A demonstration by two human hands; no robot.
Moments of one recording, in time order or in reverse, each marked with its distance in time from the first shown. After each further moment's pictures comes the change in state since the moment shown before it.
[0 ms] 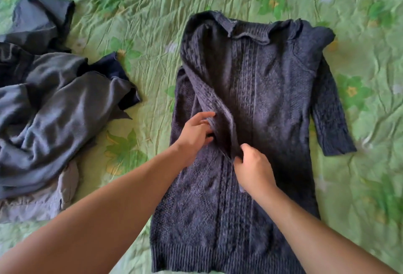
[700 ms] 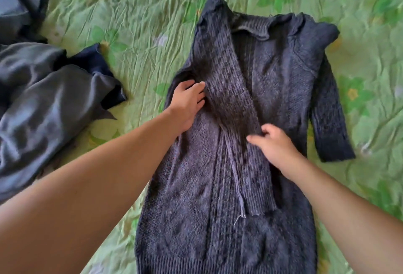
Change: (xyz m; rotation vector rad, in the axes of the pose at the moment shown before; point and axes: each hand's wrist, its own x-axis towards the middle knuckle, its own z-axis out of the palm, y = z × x) left_hand 0.081 0.048 0.013 -0.223 0.085 -0.031; right_hand 0.073 0.039 -0.059 0.315 -0.089 0.260
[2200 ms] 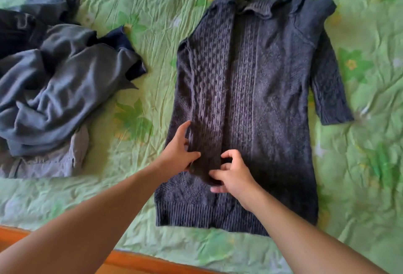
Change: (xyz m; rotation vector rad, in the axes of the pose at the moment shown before) left_hand -0.152 -0.128 -0.125 0.720 -0.092 -0.002; right_hand -0.143 0.064 0.131 0.470 -0.342 0.096
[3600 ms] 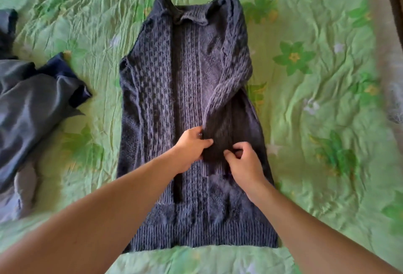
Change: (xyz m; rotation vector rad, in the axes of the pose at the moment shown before) left_hand 0.052 0.099 0.141 -0.215 -0.158 -0.082; right_hand 0.014 -0.010 -0.134 -0.191 0.461 -0.203
